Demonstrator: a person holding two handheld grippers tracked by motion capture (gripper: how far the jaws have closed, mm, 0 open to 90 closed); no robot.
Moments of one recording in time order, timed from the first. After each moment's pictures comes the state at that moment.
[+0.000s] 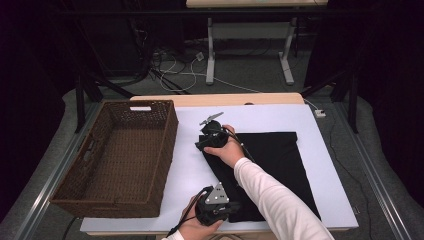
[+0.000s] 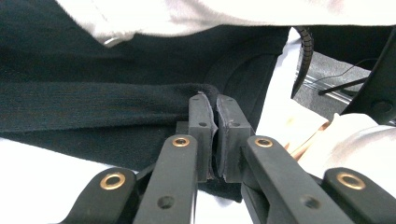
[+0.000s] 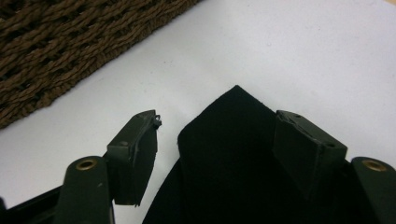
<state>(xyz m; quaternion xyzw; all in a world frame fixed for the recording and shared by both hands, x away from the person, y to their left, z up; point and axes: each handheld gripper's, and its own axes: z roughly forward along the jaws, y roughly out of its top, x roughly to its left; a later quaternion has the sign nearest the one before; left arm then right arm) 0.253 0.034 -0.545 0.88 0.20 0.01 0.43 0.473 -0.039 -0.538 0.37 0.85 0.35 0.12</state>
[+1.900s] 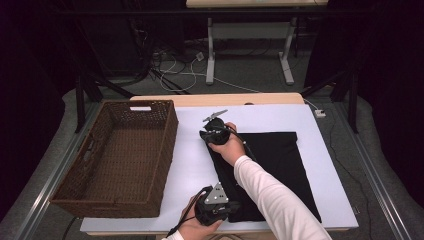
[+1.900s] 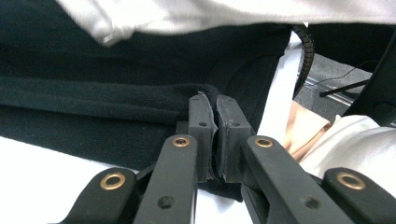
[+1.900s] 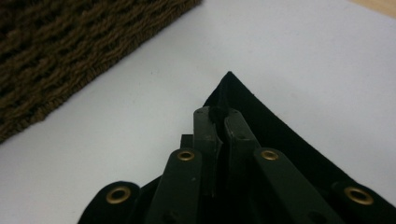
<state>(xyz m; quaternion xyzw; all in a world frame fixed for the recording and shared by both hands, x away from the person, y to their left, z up) 0.253 0.034 -0.545 0.87 0.21 0.02 0.44 0.475 -0.050 -0.527 0.39 0.84 0.36 0.12</state>
